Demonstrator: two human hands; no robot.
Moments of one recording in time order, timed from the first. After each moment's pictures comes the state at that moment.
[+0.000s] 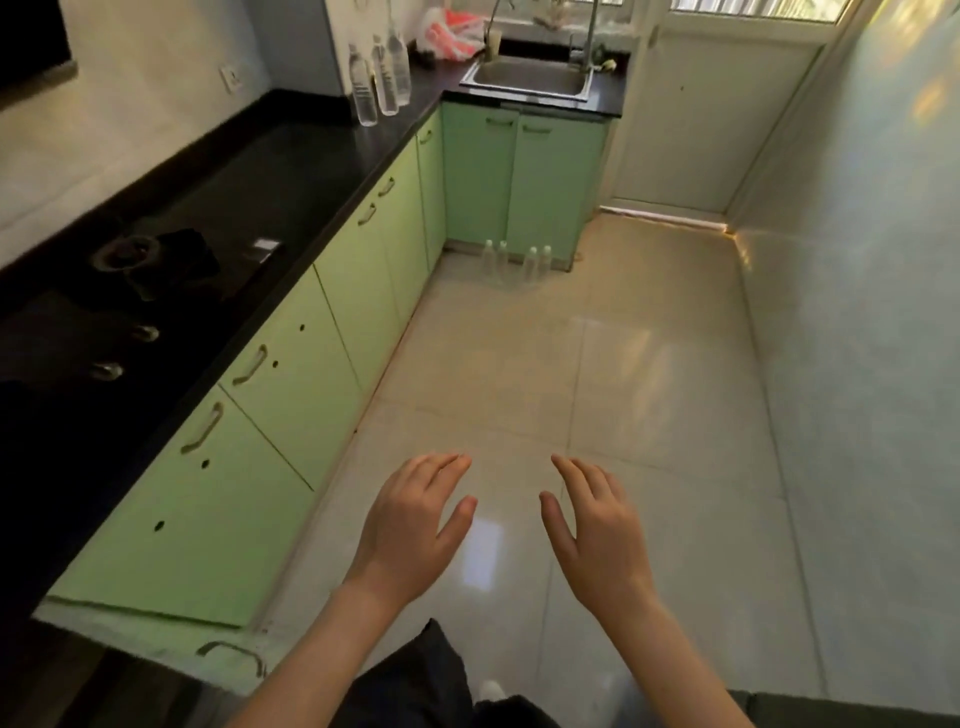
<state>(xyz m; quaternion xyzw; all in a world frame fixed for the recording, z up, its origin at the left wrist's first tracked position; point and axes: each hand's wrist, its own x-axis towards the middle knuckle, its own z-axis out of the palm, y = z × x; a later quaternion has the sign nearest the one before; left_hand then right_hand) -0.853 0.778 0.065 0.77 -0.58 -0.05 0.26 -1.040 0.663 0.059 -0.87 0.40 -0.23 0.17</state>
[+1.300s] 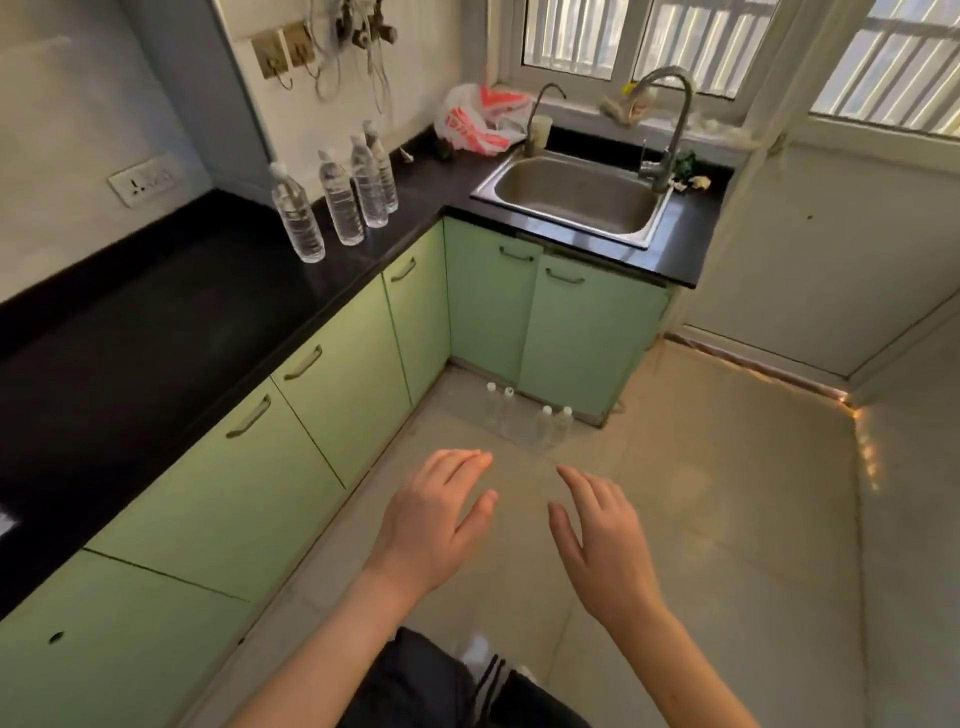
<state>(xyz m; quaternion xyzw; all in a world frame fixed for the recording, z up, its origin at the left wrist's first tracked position) -0.556 -0.007 0.075 0.81 -0.51 -0.02 0.29 -0.714 -0.148 0.066 -0.92 0.28 -0.19 0.21</state>
